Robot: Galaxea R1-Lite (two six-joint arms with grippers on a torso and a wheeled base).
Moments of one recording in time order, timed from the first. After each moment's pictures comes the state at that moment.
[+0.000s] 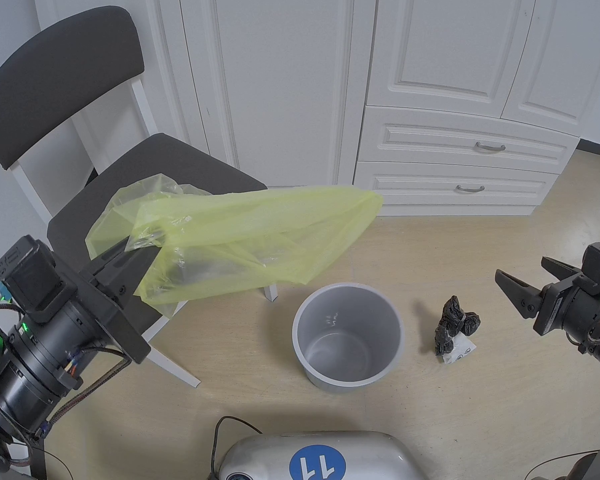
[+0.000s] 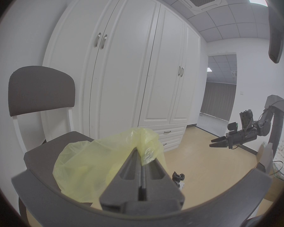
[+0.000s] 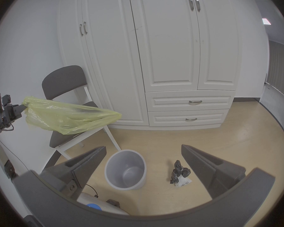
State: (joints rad) left arm -0.79 1.27 -0.32 -1.13 0.26 0.05; right arm 0.49 1.18 -0.38 -0.67 -0.27 0.09
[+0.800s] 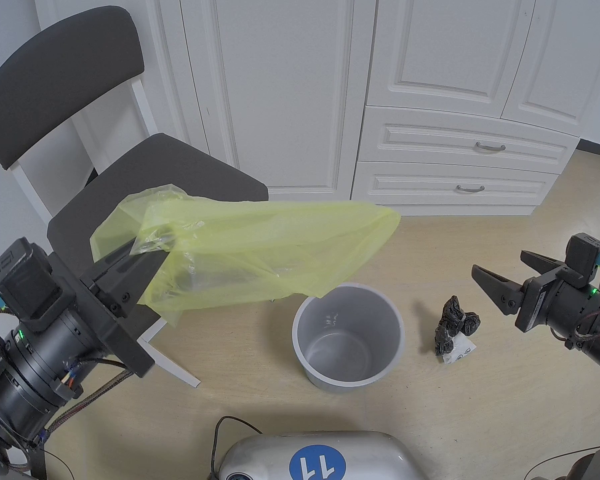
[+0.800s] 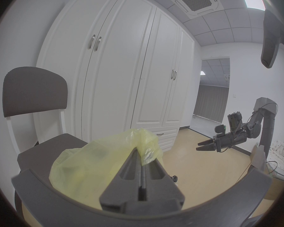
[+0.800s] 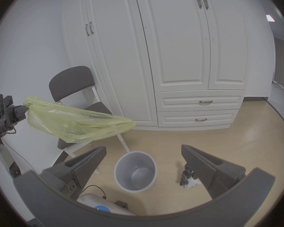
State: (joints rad) left arm -0.84 1.25 -0.33 -1.14 0.24 0.06; right arm 0.57 1.25 -0.45 -0.67 -0.26 0.11
